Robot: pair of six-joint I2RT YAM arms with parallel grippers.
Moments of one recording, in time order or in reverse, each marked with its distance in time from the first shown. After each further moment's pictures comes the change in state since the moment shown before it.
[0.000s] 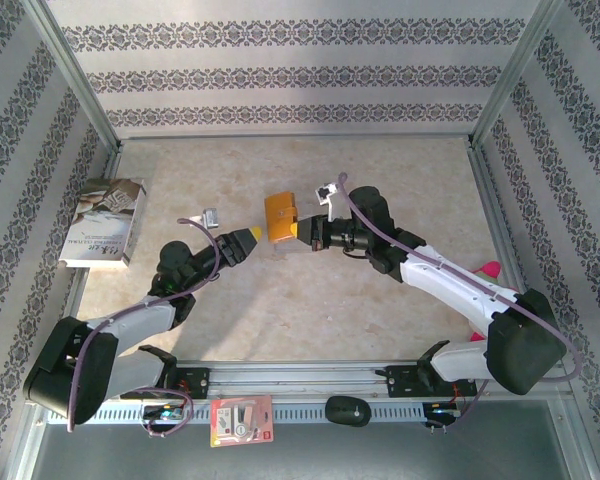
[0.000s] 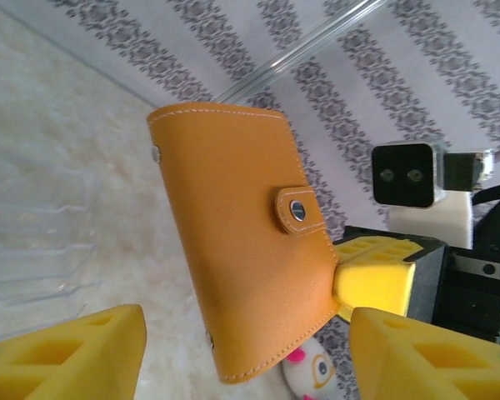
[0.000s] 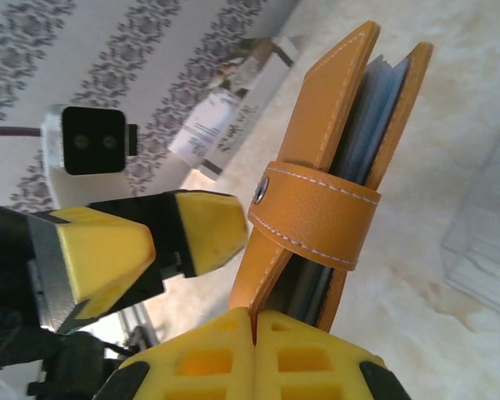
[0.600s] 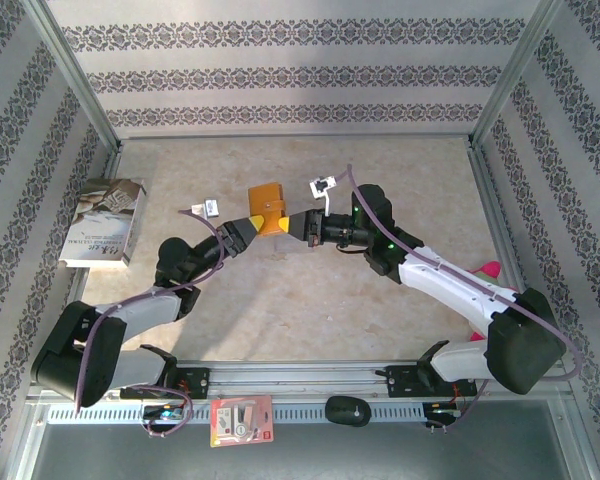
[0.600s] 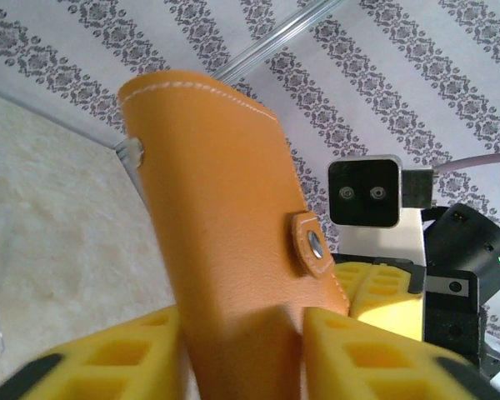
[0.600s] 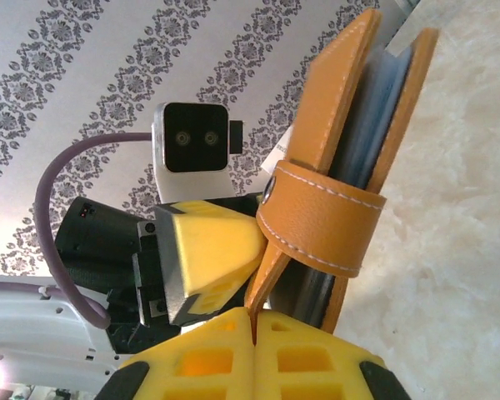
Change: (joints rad) left arm -0.011 0.094 0.065 0.204 0.034 -0.095; right arm 0.020 0.007 -0.003 0.197 -0.119 0.142
